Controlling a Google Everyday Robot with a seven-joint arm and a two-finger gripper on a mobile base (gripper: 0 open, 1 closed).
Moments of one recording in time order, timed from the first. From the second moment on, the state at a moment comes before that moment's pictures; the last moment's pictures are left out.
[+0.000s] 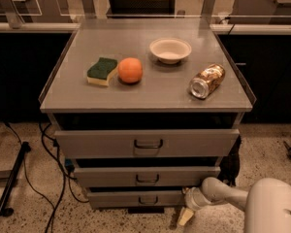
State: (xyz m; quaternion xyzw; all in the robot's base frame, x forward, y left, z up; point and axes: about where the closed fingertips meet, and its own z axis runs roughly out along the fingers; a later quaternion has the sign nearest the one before) arm 0.520 -0.184 0.153 -0.61 0.75 0.16 0.21
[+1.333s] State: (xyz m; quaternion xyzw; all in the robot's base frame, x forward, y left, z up) arm 0.473 -0.192 0.167 -0.60 0.76 0.20 0.16
